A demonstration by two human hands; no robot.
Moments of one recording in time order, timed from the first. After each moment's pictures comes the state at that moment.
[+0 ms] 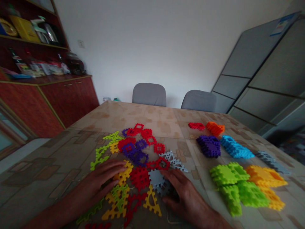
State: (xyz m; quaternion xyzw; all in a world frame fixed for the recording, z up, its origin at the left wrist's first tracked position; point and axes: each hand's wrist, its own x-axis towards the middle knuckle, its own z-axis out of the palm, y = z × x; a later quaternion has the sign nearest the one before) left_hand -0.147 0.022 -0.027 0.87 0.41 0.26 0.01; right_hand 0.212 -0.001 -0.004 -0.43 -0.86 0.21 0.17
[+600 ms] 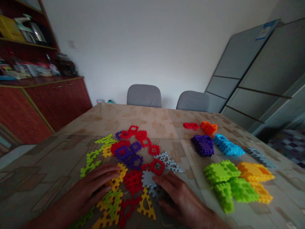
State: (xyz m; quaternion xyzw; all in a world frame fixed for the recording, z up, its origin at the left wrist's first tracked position) left_hand -0.143 0.022 -0.016 0.88 0.38 0.29 0.04; right_hand 0.212 -0.004 0.011 -0.38 -0.88 0.22 0.16
